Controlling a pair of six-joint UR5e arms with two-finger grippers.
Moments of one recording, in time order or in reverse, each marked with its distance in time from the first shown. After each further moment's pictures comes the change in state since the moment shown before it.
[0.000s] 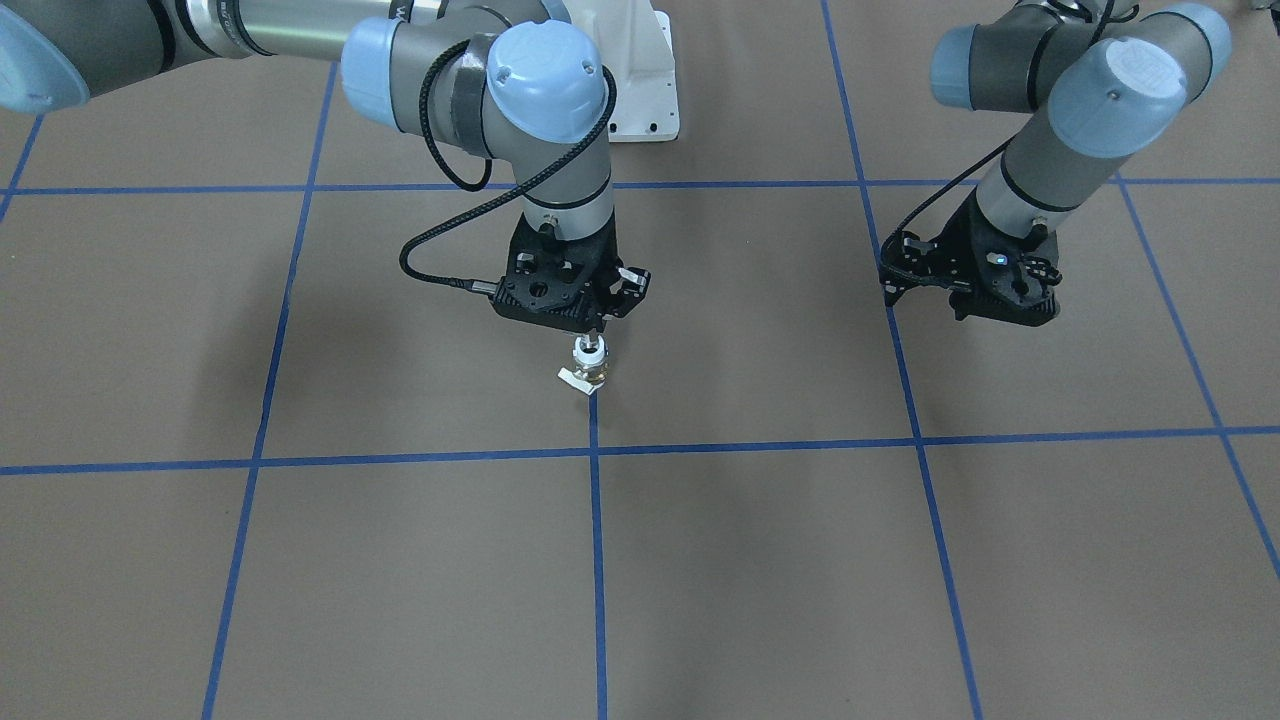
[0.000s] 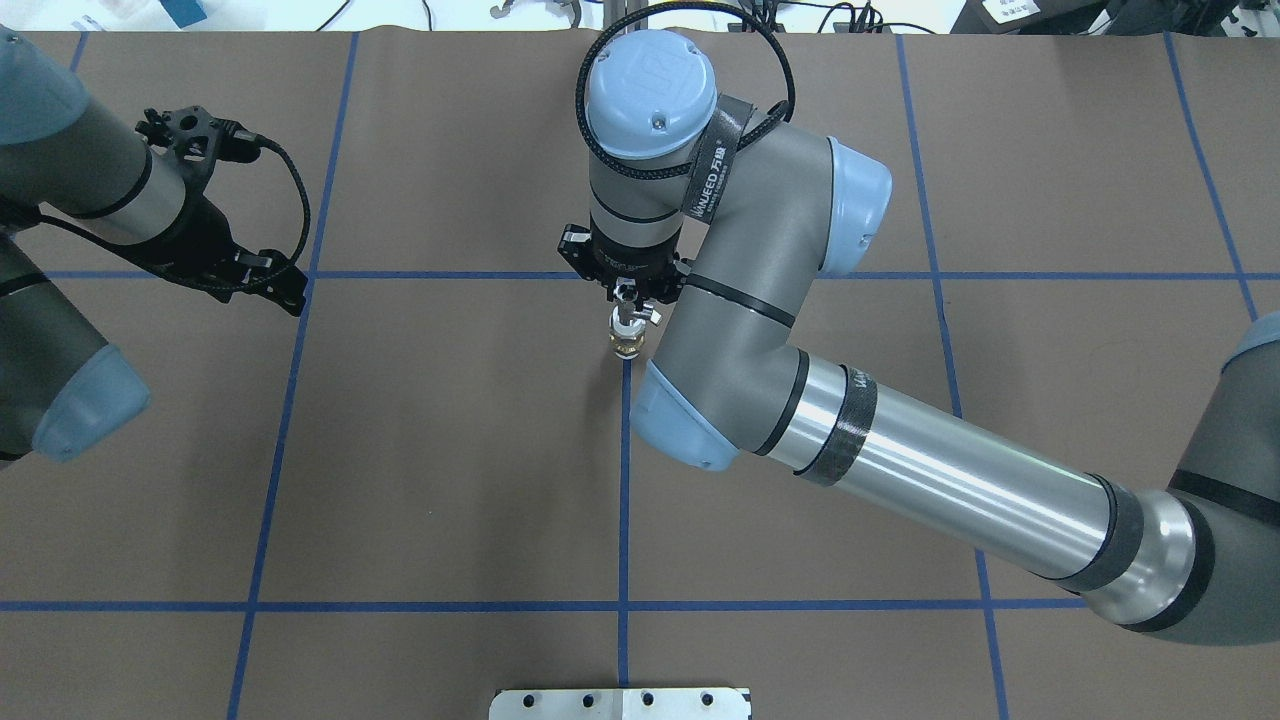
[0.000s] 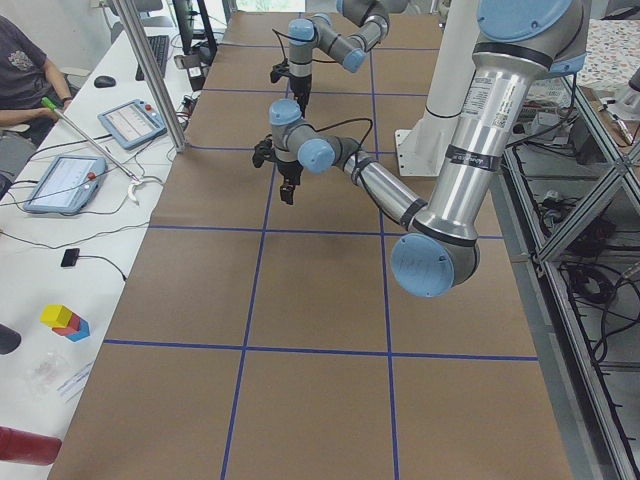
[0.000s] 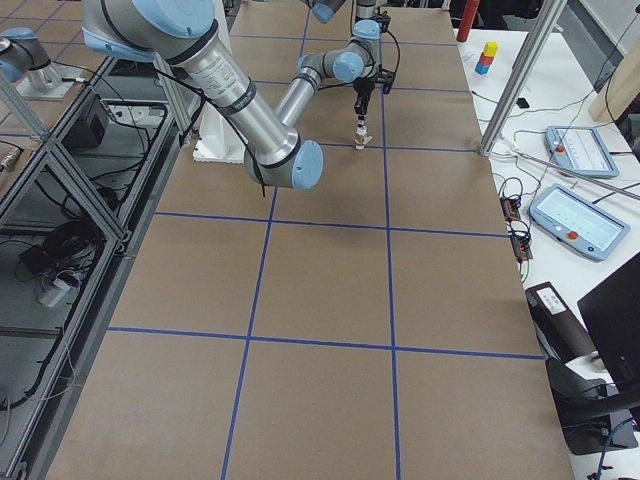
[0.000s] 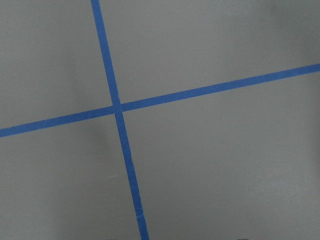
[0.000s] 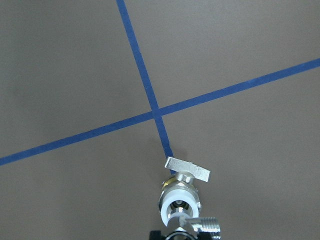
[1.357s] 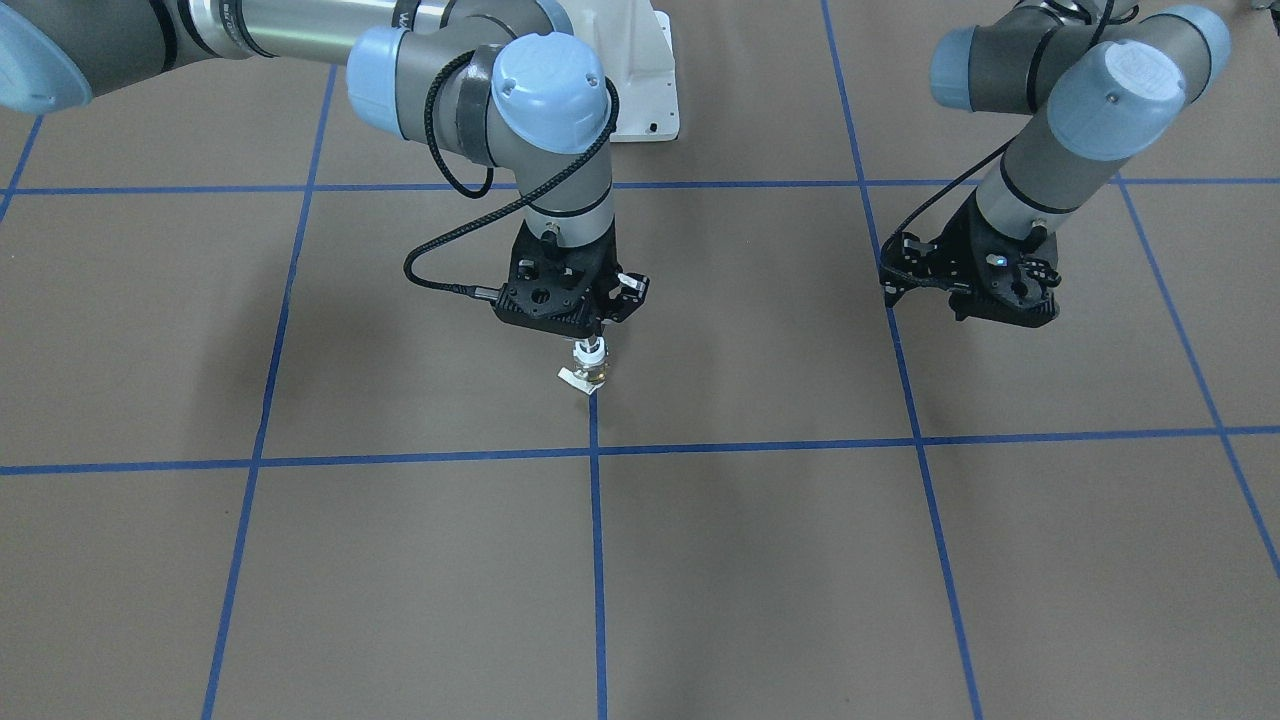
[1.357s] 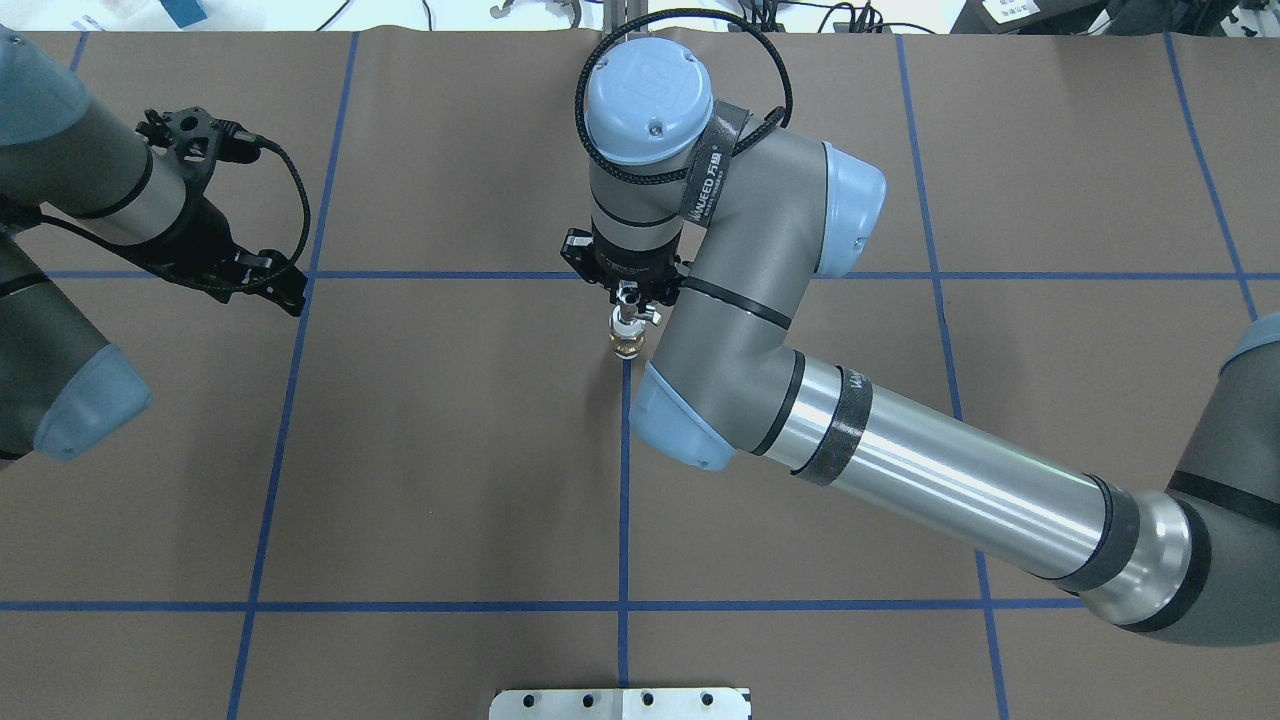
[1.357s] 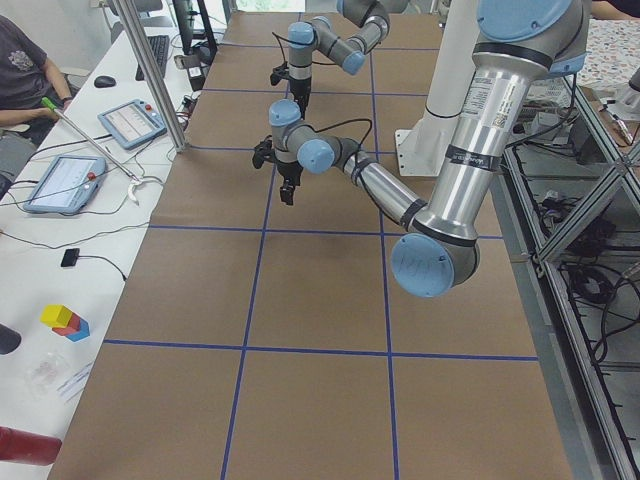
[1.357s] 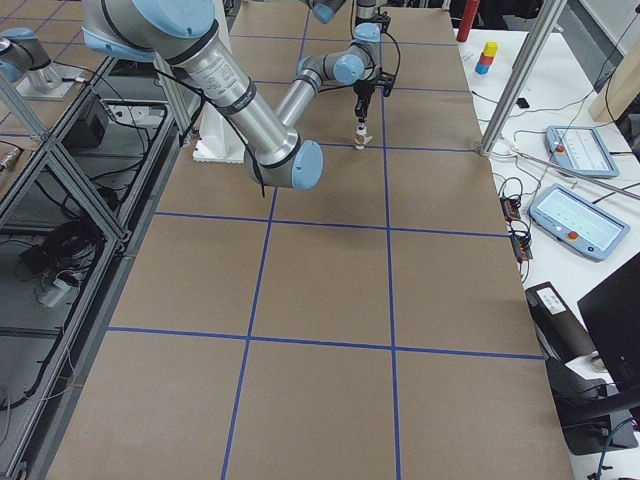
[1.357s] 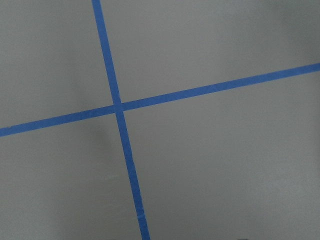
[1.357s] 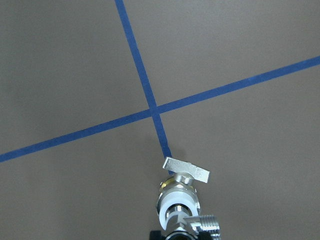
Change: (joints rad) left arm 0.000 0.000 0.004 0.000 0.000 0.000; right arm -0.003 0.000 -0.023 0.006 -0.005 -0.008
